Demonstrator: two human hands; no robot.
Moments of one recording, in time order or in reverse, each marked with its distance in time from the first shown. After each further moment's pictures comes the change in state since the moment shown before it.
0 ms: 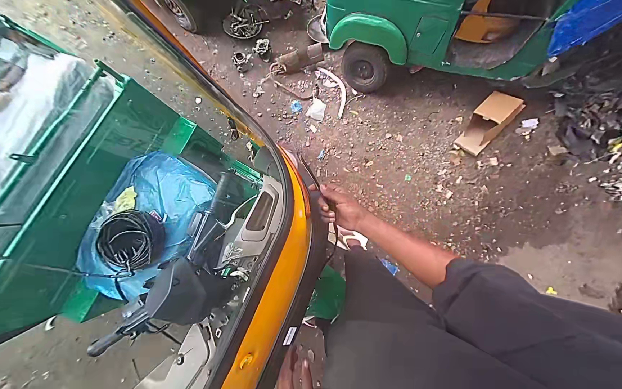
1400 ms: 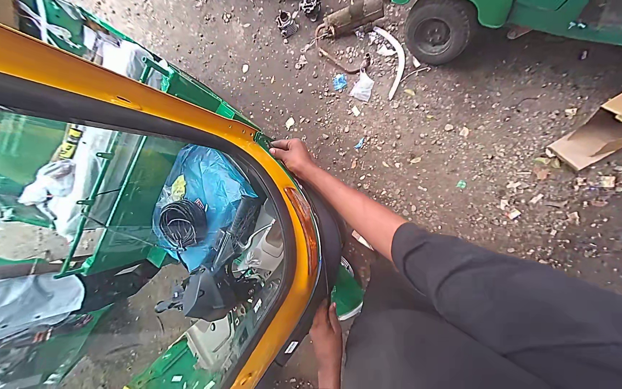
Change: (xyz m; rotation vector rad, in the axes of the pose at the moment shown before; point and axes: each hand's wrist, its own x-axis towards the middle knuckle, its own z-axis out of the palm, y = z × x) left_hand 0.156 0.151 0.119 0.277 0.202 0.004; right_hand 0.316 -0.064 0.033 -0.608 0.070 -0.150
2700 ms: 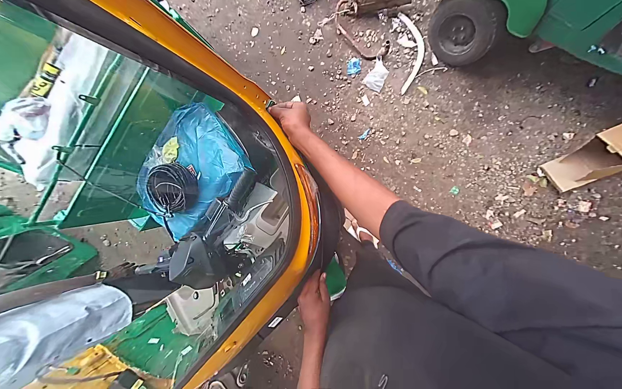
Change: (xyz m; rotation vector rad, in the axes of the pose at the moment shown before) left_hand 0.023 0.012 -0.001 -0.080 0.025 -0.030; right_hand 0.025 -0.029 0.036 -0.092 0.197 0.207
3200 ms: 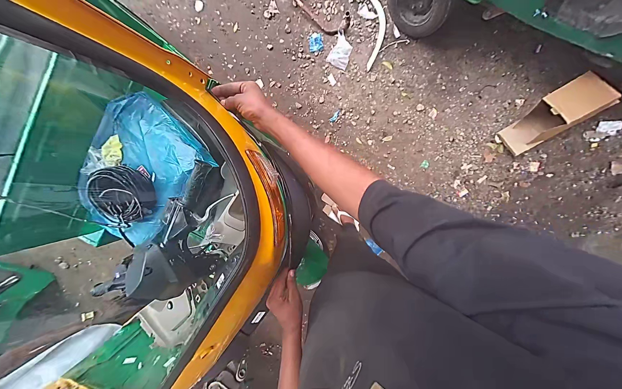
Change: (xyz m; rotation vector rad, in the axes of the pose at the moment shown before) left_hand -0.011 -0.015 -0.007 -0.278 0.128 0.003; right_hand 0.002 0.012 -0.030 0.199 -0.341 -0.129
